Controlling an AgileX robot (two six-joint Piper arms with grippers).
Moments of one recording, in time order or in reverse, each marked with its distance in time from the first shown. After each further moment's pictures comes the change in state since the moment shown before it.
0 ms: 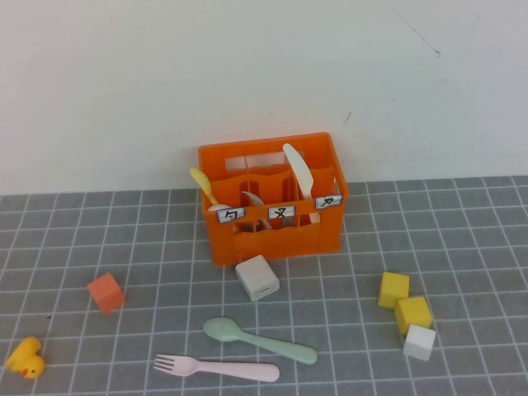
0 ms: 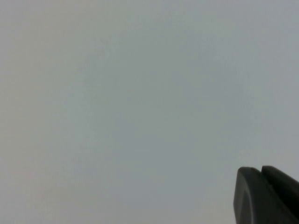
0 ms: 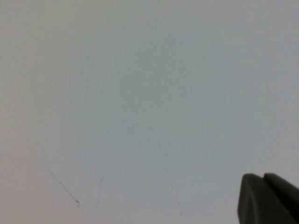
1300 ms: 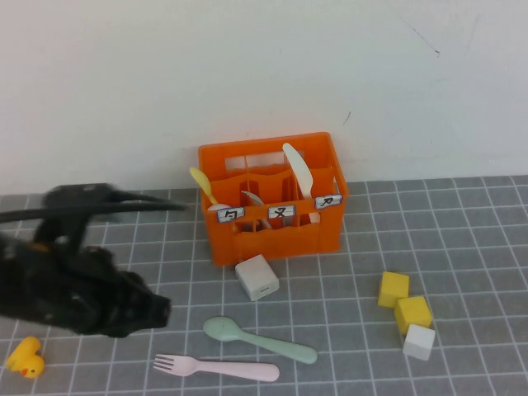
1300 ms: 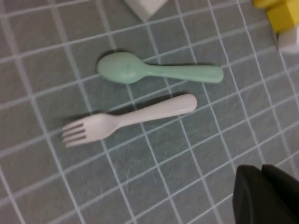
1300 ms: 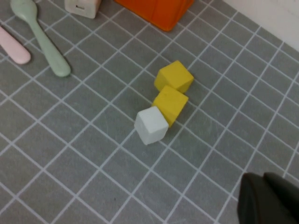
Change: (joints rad) right arm 0.029 0.660 -0.274 0.715 0.875 -1.116; left arm -0.112 1.243 -0.614 -0.581 0.991 0.695
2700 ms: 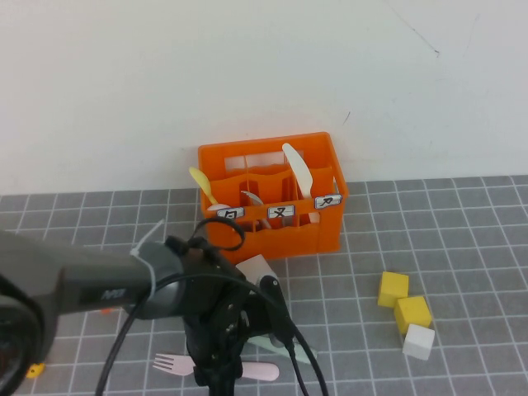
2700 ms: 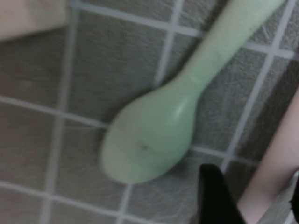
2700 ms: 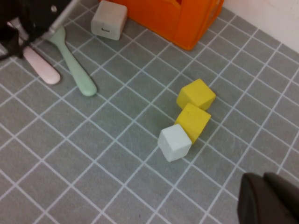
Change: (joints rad) right arm 0.000 0.000 -0.002 0.104 0.040 -0.052; left arm -0.469 0.747 -0.242 0.852 -0.250 0.035
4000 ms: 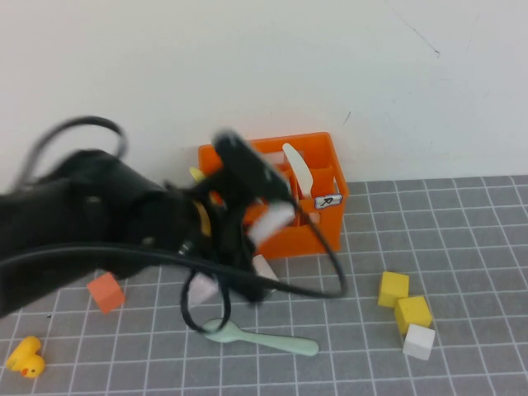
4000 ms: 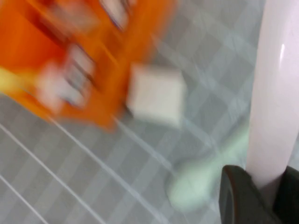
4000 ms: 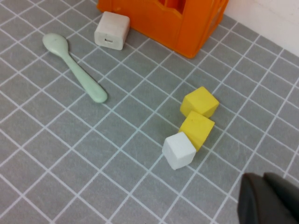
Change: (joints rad) right arm 0.000 0.000 0.000 0.034 0.000 0.000; left arm -0.001 -0.479 -0.027 -0.111 0.006 -0.301
